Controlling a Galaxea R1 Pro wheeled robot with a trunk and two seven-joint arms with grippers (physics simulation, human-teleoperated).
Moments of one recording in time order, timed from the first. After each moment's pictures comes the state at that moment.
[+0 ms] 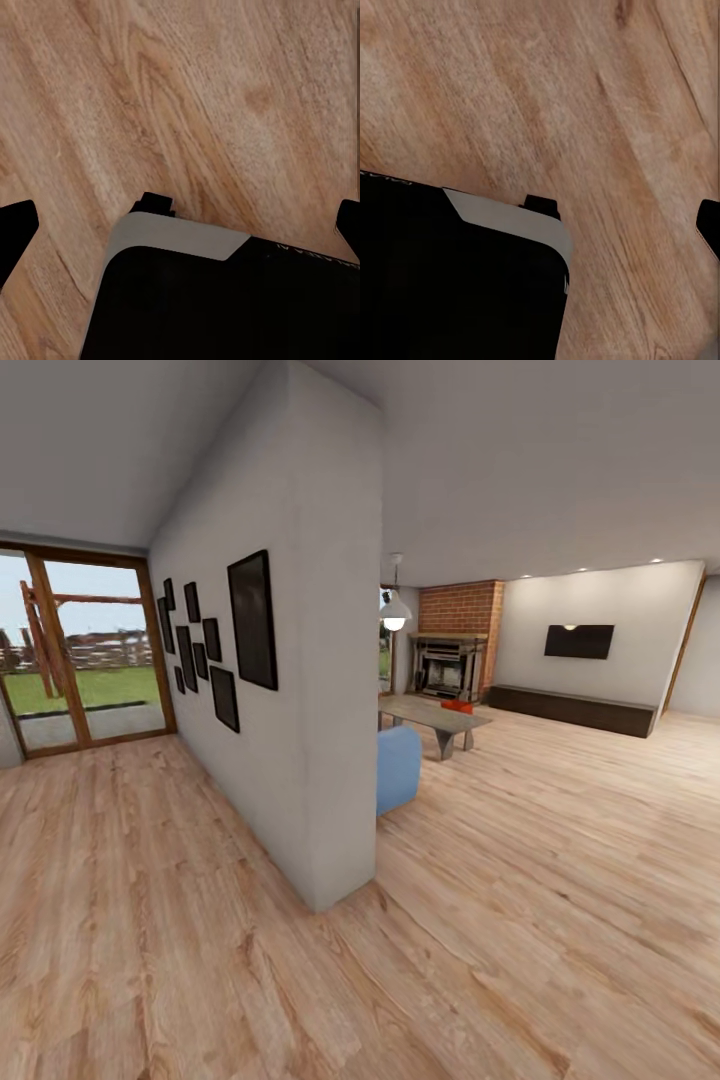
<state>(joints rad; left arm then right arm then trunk) -0.19 -0.04 -0.06 -0.01 0.31 -0.08 0.12 -0.13 0.04 0.28 0.03 -0.03 -0.18 -0.07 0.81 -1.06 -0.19</state>
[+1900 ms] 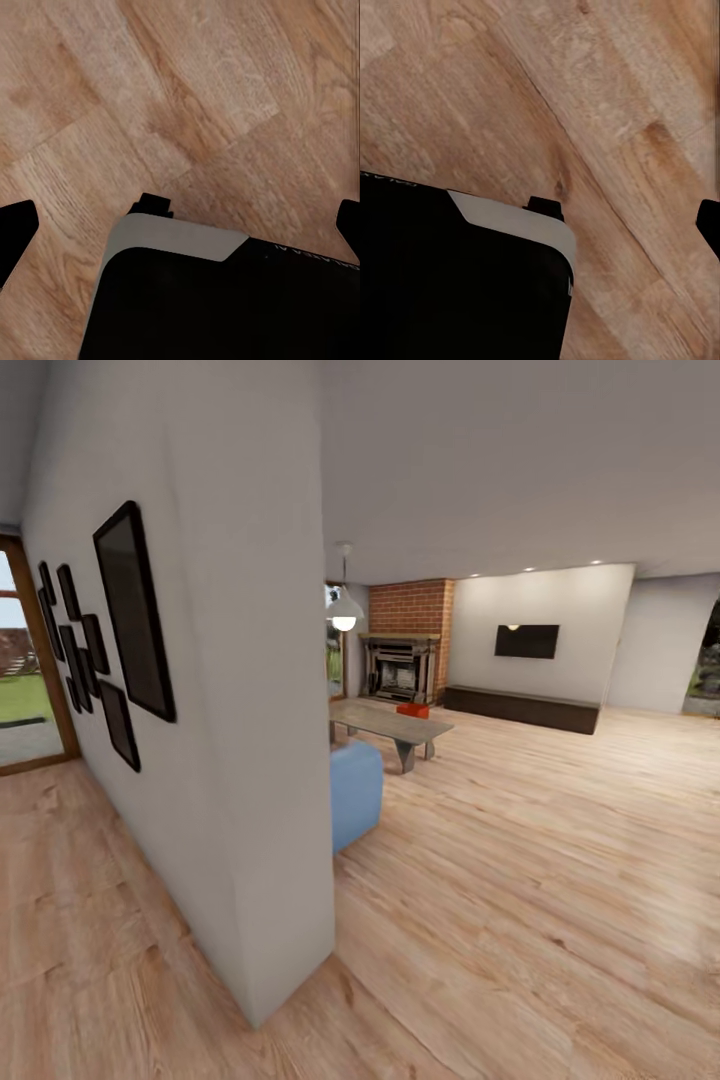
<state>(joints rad) -0.19 -0.04 -0.06 -0.01 0.31 -0.08 0.12 -0.13 0.04 0.27 0.03 -0.03 -0.18 -0.06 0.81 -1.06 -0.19</state>
